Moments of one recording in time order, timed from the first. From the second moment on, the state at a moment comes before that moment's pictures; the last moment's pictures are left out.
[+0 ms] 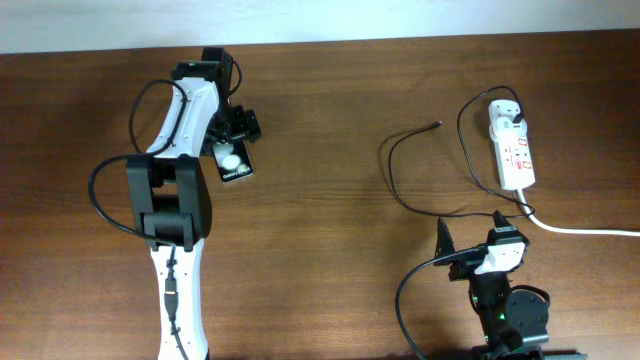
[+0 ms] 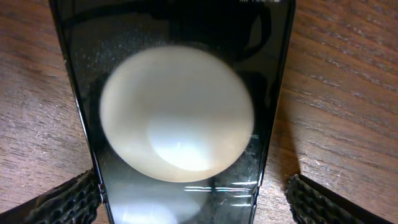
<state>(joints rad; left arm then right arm) -0.09 2.53 2.21 -1.22 -0.01 -0.39 0.09 0.01 0.01 -0.08 0.00 0.01</state>
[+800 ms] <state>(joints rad) -0.09 2.58 2.32 -1.40 -0.02 -0.47 0.09 0.01 0.01 -0.08 0.00 0.01</state>
